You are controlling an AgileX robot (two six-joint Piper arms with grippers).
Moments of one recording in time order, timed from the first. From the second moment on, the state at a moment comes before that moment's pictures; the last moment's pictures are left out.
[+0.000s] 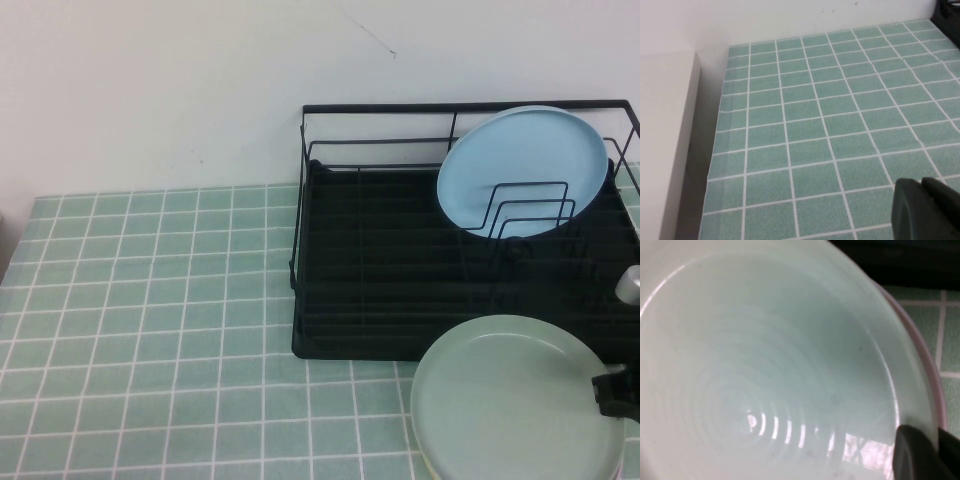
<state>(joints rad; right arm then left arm) 0.10 1.45 -0.61 0.63 0.48 -0.50 -0.03 -0.01 0.02 -0.07 0.37 0.07</state>
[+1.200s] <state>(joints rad) 0.10 1.04 -0.61 0.49 0.67 -0.48 -0.03 -0.01 0.02 -0.07 0.37 0.07</state>
